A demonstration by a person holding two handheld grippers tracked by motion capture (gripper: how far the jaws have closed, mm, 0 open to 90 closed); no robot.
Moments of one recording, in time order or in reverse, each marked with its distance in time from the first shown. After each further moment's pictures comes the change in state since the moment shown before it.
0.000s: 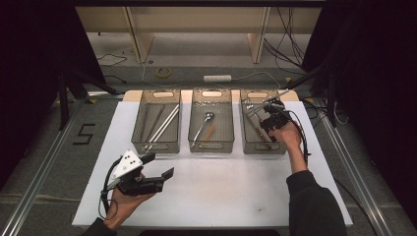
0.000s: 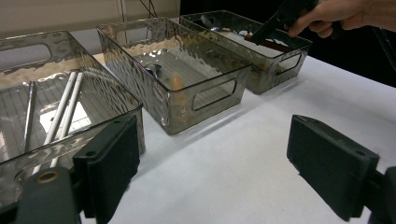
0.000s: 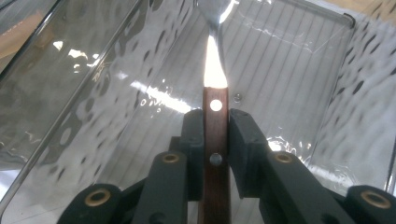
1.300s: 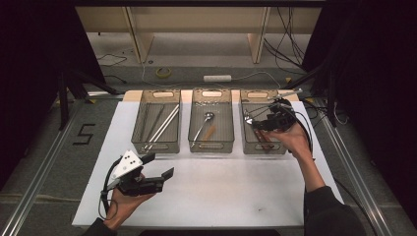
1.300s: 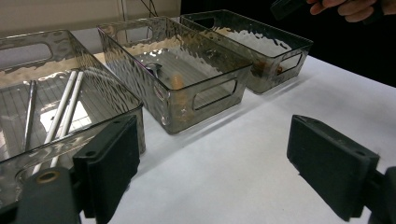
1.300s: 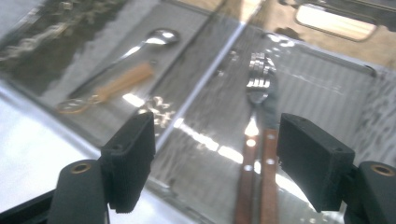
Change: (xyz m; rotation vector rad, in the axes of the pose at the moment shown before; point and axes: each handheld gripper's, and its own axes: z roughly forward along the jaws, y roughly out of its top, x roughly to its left) left arm 0.000 0.000 0.000 0.004 0.002 -0.006; right arm 0.021 -0.013 -0.059 -0.193 0.148 -0.024
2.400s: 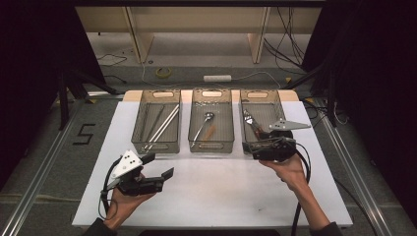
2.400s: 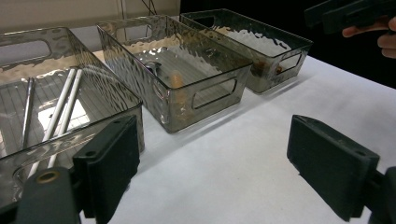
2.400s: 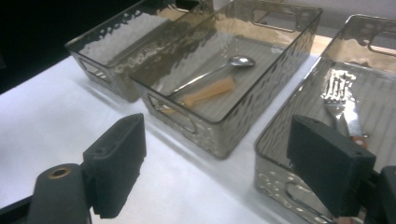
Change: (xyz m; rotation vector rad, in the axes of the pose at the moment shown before) left arm 0.001 0.000 0.000 0.001 -0.003 -0.007; right arm 0.055 -0.067 -0.028 -0.254 0.169 -0.048
